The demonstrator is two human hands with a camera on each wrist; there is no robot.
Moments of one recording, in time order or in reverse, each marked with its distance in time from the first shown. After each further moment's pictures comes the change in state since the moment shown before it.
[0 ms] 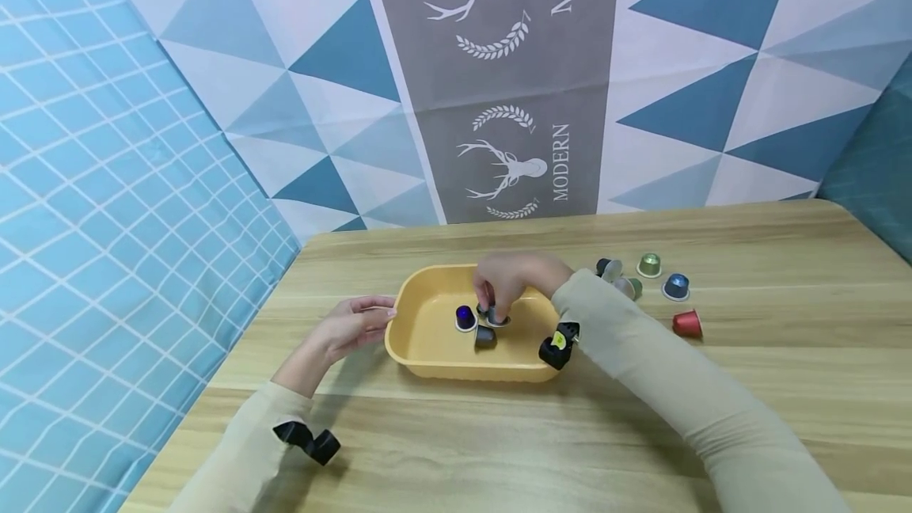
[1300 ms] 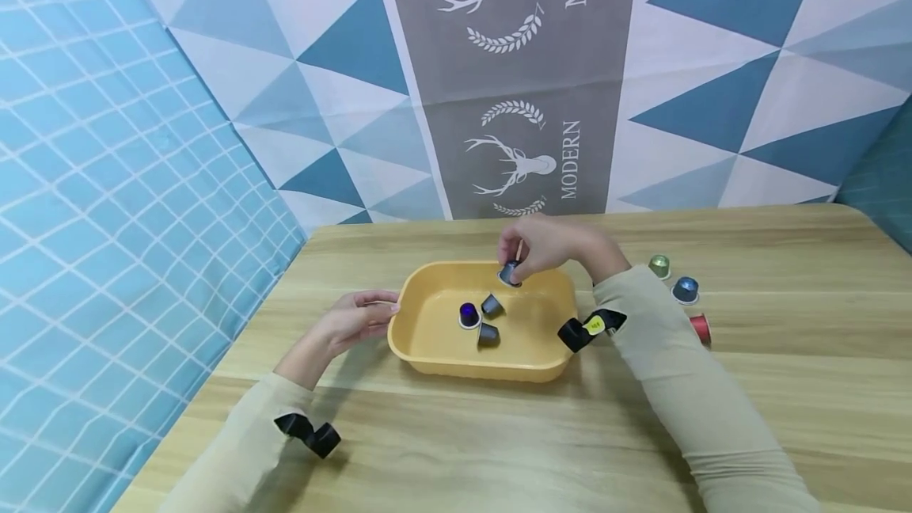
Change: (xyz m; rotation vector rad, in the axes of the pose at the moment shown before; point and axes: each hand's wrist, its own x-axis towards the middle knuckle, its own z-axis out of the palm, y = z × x) left_hand 0.003 0.003 0.002 -0.024 0.007 -0.015; right_hand -0.043 0.020 -0.029 0.196 0.230 0.010
